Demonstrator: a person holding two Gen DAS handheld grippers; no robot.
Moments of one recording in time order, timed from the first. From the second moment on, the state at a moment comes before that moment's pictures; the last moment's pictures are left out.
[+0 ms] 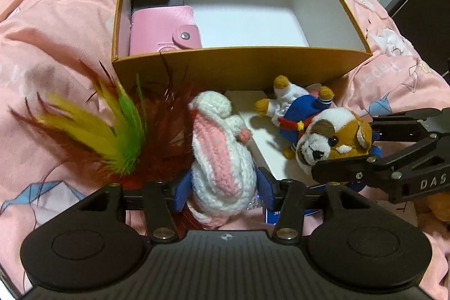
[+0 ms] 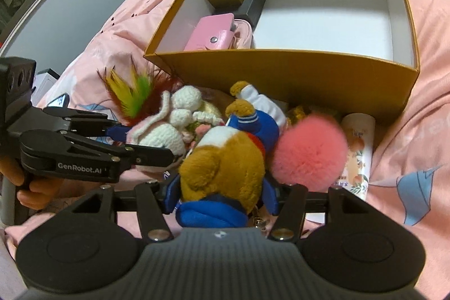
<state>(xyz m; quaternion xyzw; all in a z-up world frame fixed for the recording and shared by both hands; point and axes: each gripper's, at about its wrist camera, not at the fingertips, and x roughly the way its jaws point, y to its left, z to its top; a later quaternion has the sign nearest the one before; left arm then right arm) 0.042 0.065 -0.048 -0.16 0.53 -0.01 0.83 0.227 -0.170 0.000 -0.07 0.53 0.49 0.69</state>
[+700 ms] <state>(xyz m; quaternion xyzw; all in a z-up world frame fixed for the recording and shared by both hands) 0.072 0.065 -0.079 -0.17 0.59 0.03 0.79 0.238 -0.165 -0.031 -0.07 0.57 0.46 0.67</state>
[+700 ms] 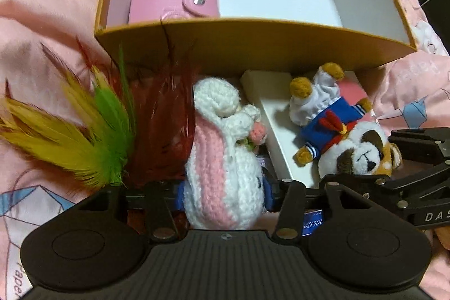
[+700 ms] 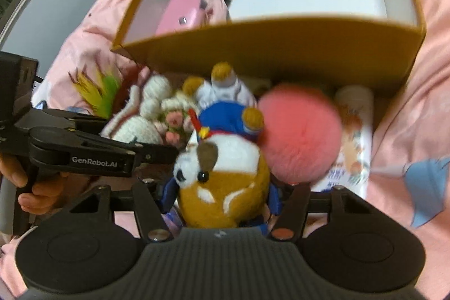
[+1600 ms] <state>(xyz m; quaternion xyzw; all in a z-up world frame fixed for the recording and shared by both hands) 0.047 0.039 0.036 -0.20 0.43 -0.03 0.88 0.234 -0.218 0.077 -0.02 0.46 0.50 0.74</state>
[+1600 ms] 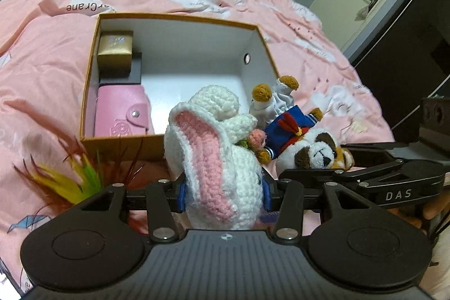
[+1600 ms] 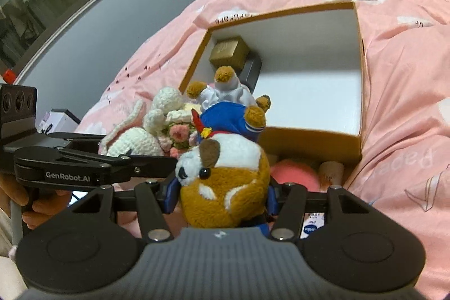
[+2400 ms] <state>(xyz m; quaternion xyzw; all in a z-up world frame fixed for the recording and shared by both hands) 0.119 0.097 0.055 -0.21 0.36 0.01 0.91 0.302 -0.183 0.103 0.04 0.40 0.46 0.79</state>
